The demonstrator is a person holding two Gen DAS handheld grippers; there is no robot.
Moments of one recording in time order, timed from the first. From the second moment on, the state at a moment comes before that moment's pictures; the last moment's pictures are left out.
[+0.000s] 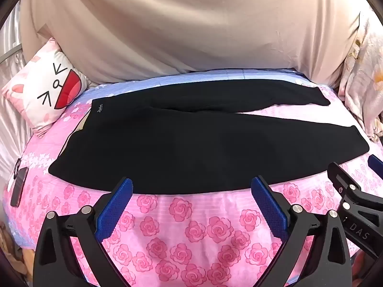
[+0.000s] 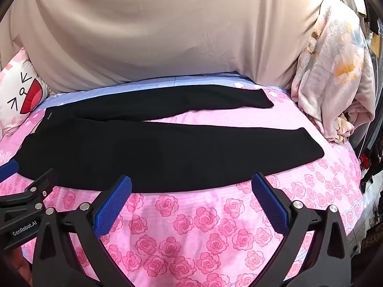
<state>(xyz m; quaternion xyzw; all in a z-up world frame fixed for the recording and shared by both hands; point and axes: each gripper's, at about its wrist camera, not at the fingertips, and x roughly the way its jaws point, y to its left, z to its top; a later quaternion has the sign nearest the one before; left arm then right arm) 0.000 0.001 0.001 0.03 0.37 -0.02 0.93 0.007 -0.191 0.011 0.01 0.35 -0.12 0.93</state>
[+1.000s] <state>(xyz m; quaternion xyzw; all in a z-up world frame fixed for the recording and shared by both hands) 0.000 0.004 -0.002 0.05 0.37 -0.01 0.93 0.010 -0.186 0.008 0.00 0.35 -0.12 0.93</state>
